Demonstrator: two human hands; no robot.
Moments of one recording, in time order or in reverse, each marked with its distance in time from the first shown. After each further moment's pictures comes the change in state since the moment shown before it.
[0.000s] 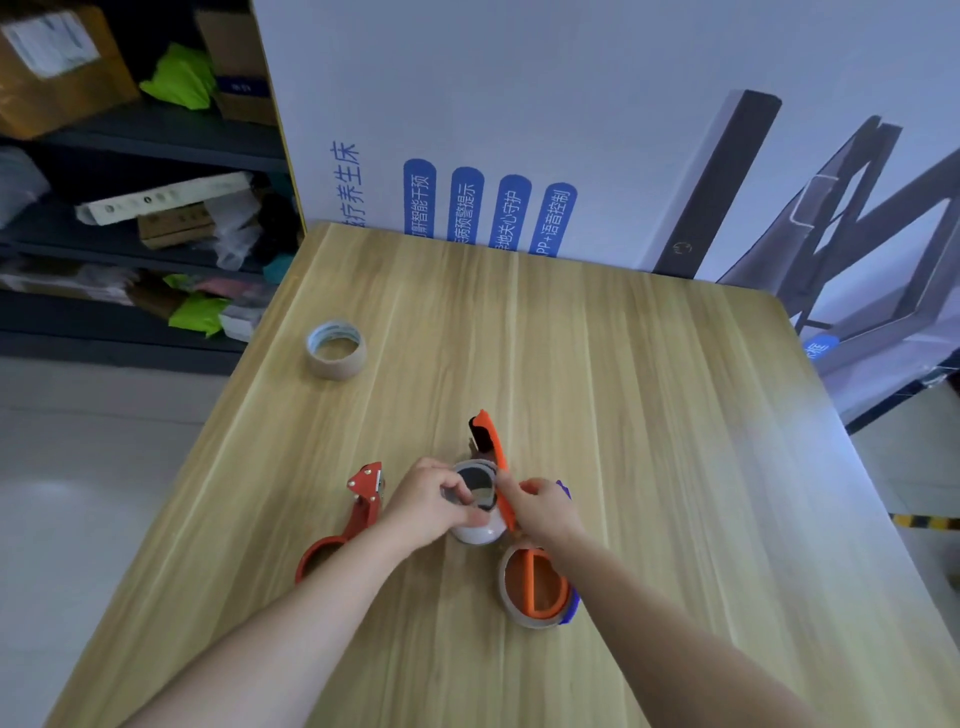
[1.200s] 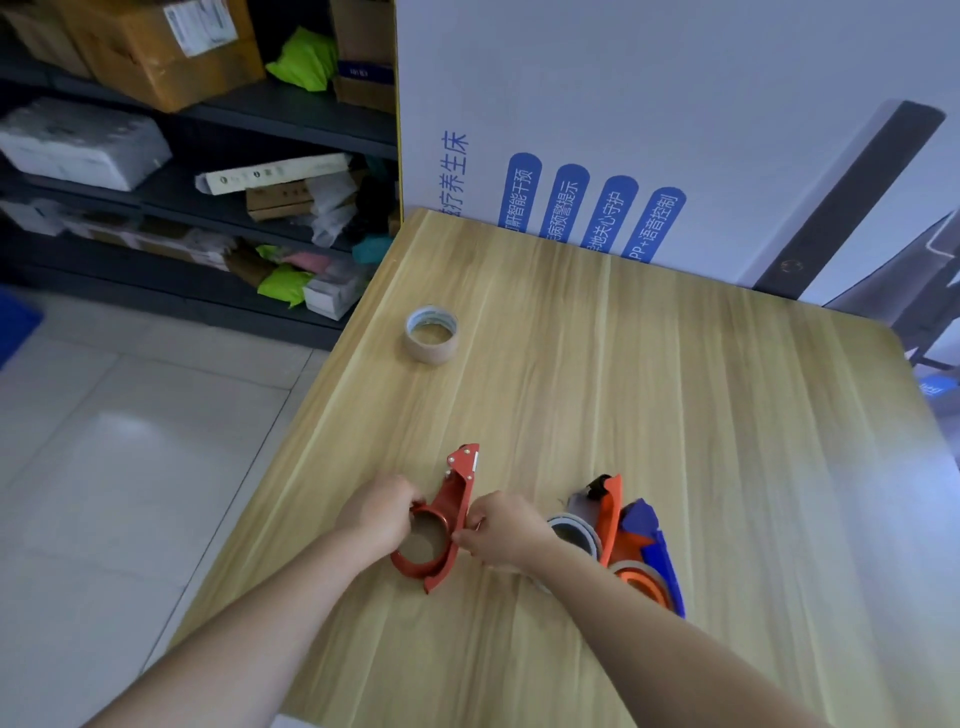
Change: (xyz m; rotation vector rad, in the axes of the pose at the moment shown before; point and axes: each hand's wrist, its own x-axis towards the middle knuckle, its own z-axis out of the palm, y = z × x) left_hand -0.032 -0.106 -0.091 0.686 0.027 -0.114; right_hand -0.030 -0.054 0.103 -0.635 -0.352 -0.460
